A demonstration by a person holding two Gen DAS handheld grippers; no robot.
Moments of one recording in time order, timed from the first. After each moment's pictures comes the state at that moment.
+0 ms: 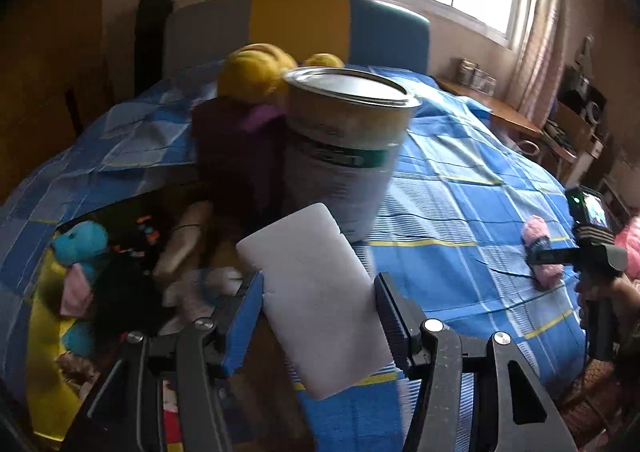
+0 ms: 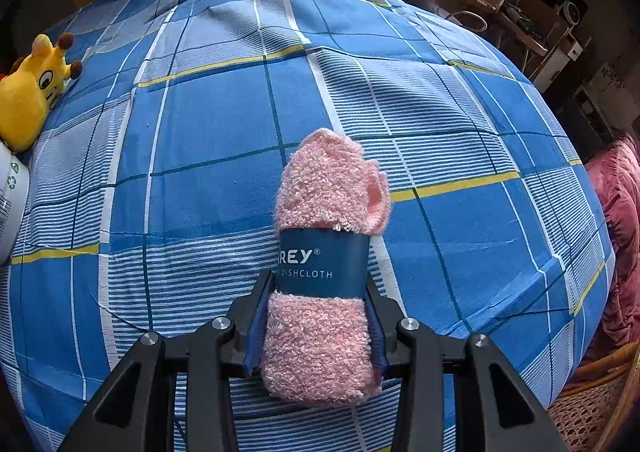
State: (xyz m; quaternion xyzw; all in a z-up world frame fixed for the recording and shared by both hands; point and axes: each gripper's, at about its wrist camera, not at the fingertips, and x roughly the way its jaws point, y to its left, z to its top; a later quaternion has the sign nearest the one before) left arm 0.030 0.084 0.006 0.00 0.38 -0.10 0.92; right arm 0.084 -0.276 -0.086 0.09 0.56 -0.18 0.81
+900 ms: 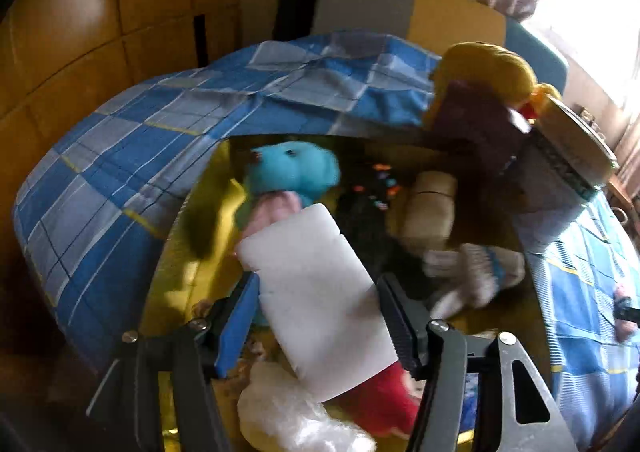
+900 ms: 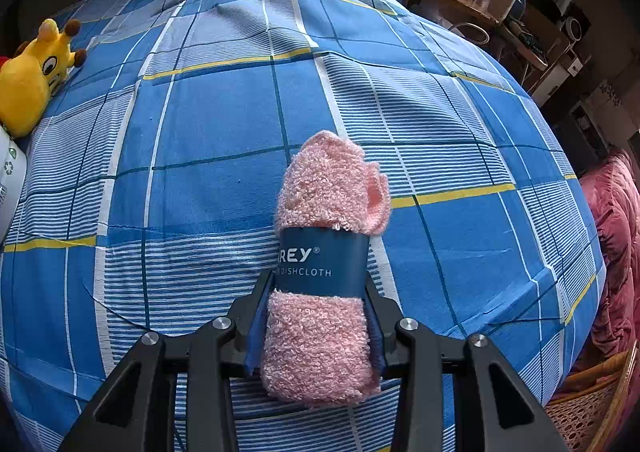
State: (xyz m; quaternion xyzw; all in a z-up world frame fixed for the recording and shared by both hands) left arm 0.026 0.267 -0.034 -0.08 0.42 0.09 0.90; right arm 0.083 -0.274 -0.083 0.06 0.56 -0.18 0.81
